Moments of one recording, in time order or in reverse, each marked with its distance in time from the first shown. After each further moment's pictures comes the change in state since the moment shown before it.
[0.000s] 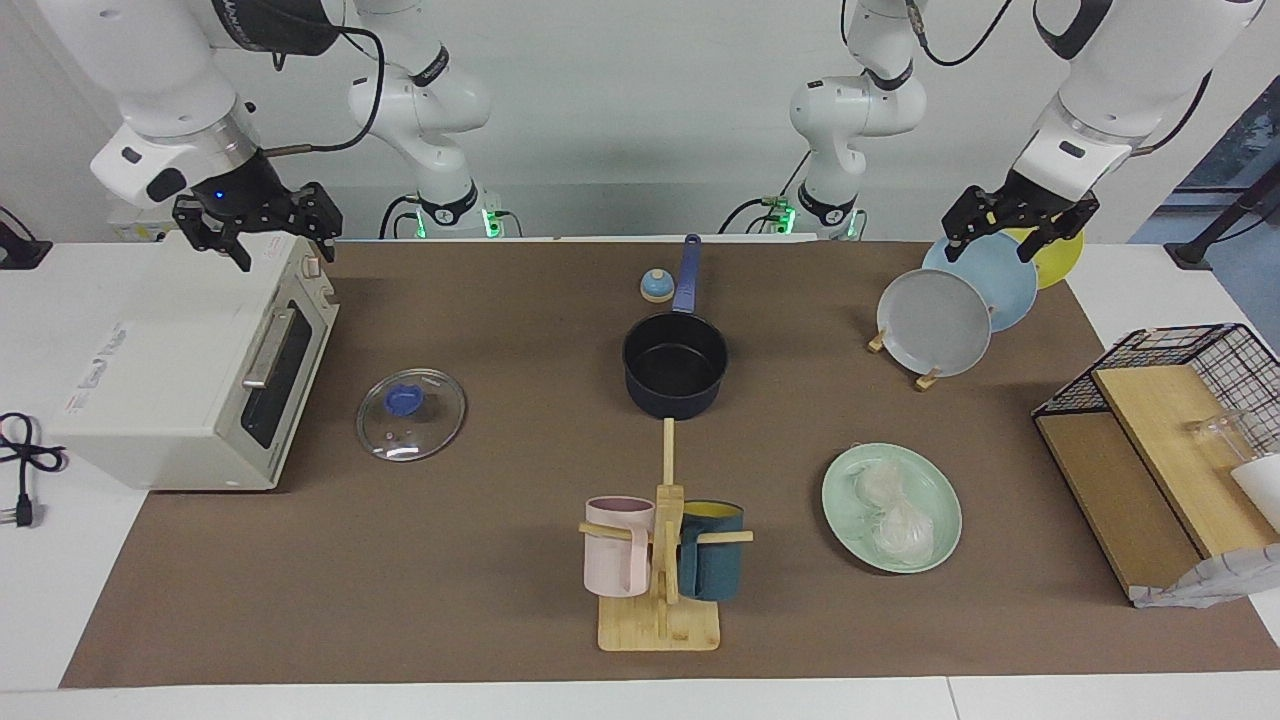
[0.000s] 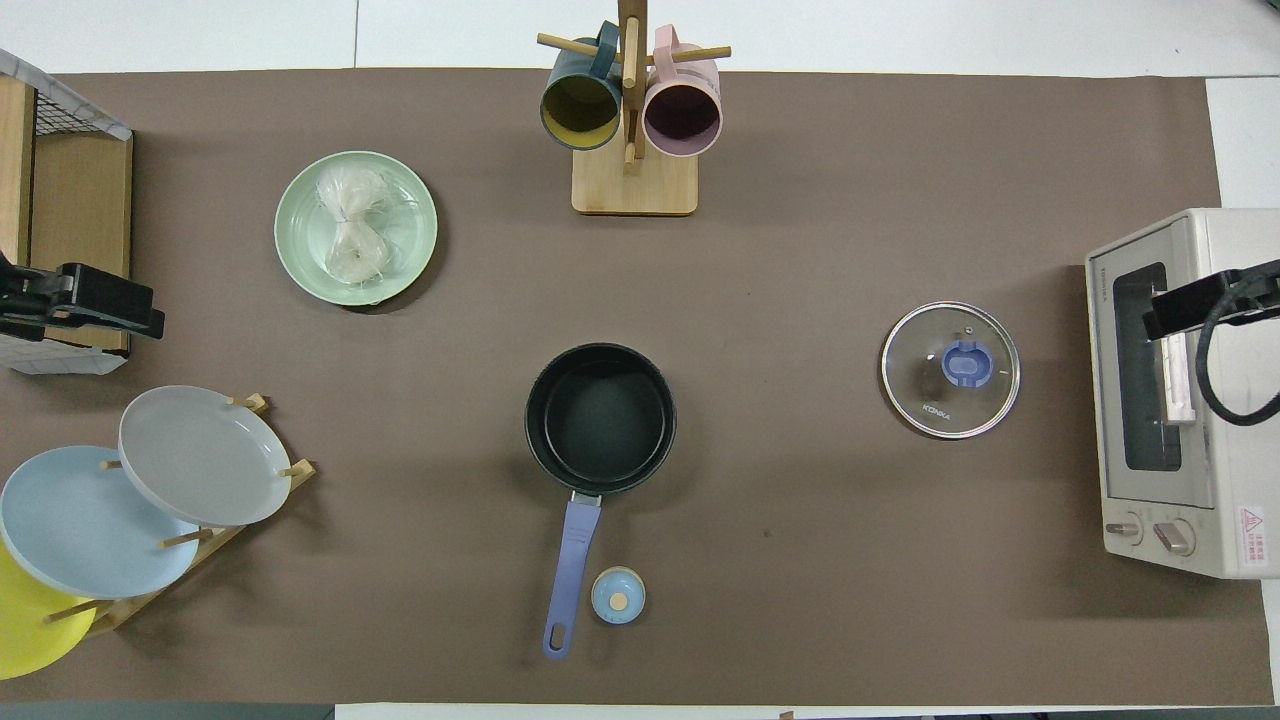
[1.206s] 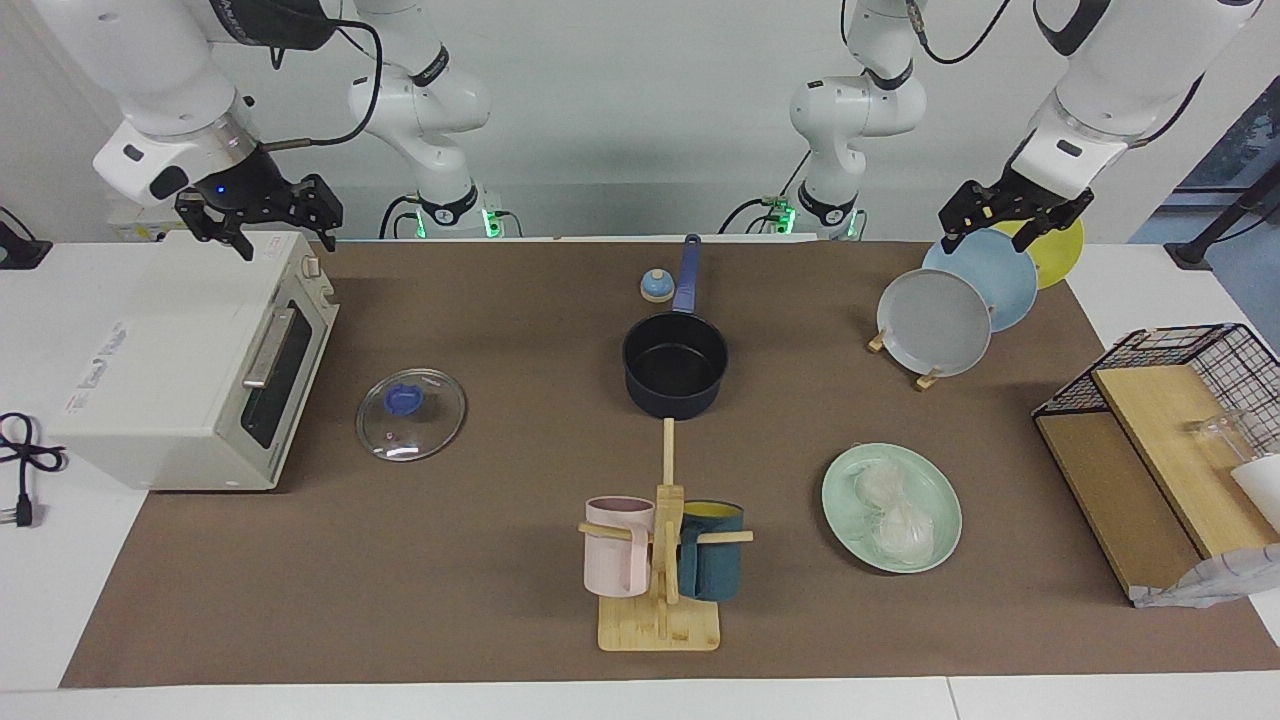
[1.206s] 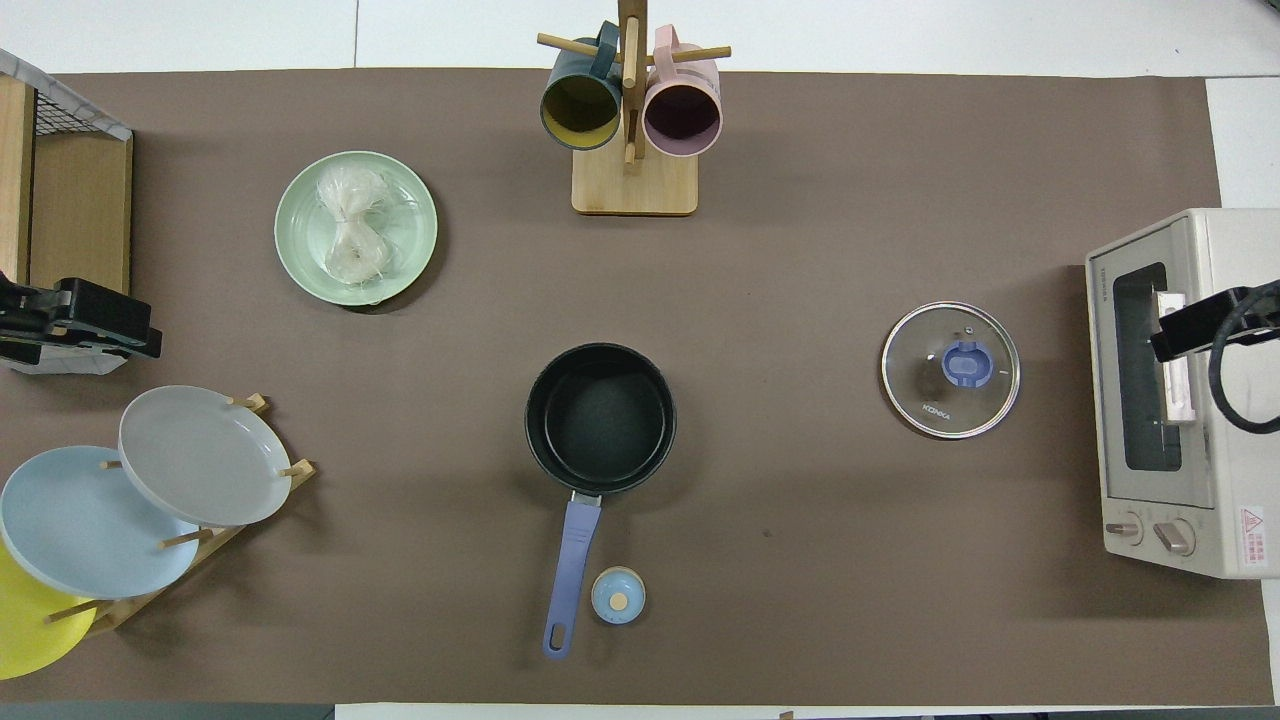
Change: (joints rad) left arm 0.001 -0.018 0.000 0.004 0.000 -0.069 -0.037; right arm -0.004 0.004 -0.001 0.038 -0.005 -0.107 0.000
